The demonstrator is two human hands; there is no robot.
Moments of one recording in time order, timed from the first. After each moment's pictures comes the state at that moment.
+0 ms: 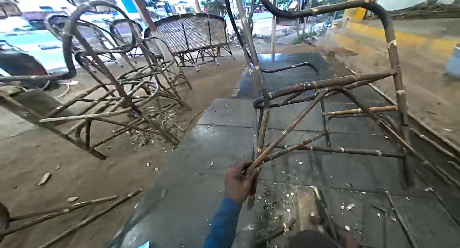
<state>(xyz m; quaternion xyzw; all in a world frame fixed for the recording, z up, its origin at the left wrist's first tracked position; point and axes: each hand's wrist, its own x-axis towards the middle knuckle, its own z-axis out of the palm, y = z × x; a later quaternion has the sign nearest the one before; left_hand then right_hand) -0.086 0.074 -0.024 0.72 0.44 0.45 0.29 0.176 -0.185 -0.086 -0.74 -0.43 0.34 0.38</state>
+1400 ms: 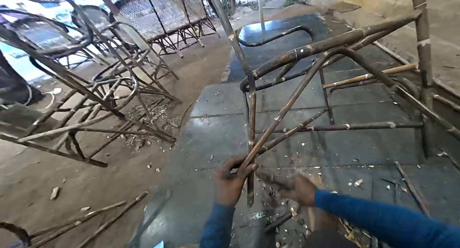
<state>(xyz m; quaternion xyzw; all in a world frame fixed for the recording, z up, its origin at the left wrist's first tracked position) -0.089 0.078 -0.013 0.69 0.43 0.44 0.38 0.156 -0.008 -0.090 -0.65 -0.61 0.45 0.08</state>
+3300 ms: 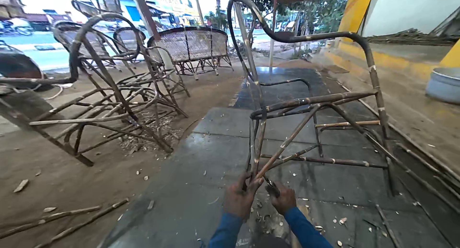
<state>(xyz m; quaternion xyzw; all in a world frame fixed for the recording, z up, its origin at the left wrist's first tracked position) -0.072 0.052 -0.023 0.72 0.49 0.41 0.26 0.124 0.020 -0.115 -0.71 -0.62 0.07 0.33</state>
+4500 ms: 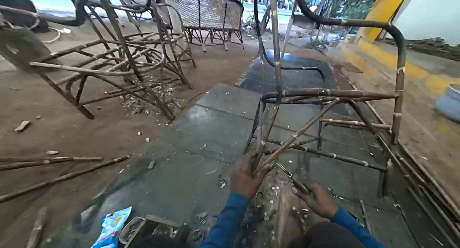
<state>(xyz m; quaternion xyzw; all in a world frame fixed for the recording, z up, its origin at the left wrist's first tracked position) -0.059 0.019 -0.022 0.68 0.57 0.36 0.29 0.214 -0.071 -0.019 -0.66 -0.67 0.30 0.16</state>
